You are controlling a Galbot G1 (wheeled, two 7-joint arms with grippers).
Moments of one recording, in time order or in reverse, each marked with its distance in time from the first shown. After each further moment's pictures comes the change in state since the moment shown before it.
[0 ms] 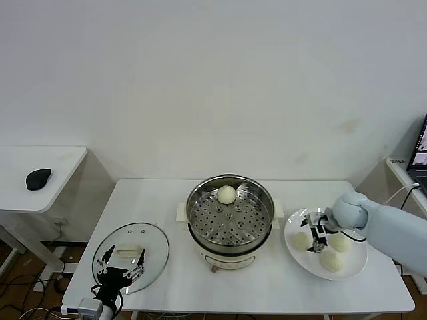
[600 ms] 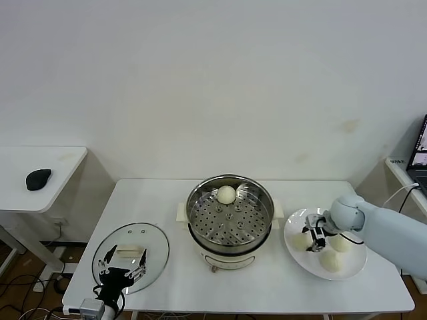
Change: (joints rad) left arm 0.001 -0.011 0.007 -0.009 0.011 0.001 0.001; right arm -0.009 -0.007 0.020 -0.003 -0.003 -0.007 -0.029
